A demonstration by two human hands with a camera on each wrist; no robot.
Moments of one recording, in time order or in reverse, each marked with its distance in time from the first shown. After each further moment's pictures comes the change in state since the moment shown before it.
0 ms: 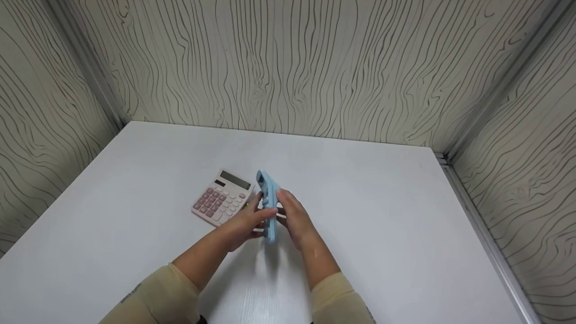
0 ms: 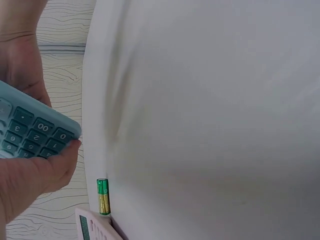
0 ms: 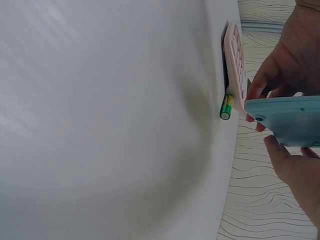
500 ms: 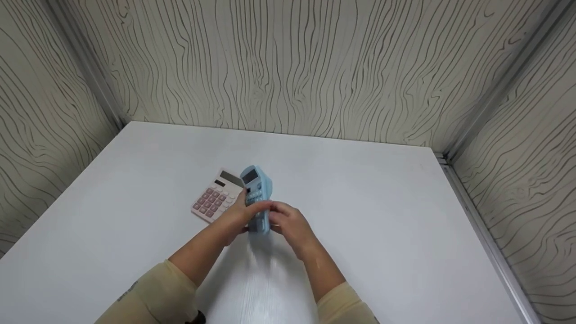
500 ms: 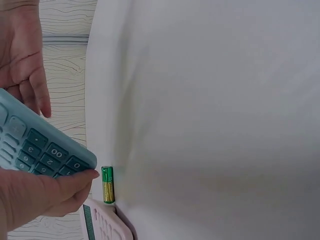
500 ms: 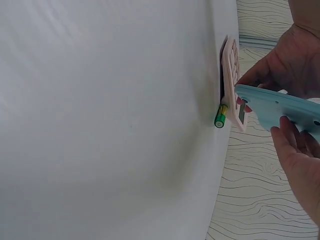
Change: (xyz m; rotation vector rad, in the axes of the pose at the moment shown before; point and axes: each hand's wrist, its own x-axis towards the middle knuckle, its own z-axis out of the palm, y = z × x) left_hand 0.003 0.003 -0.008 0.102 0.257 -0.076; right_hand -0.018 -0.004 0.004 -0.149 -0.091 -0.049
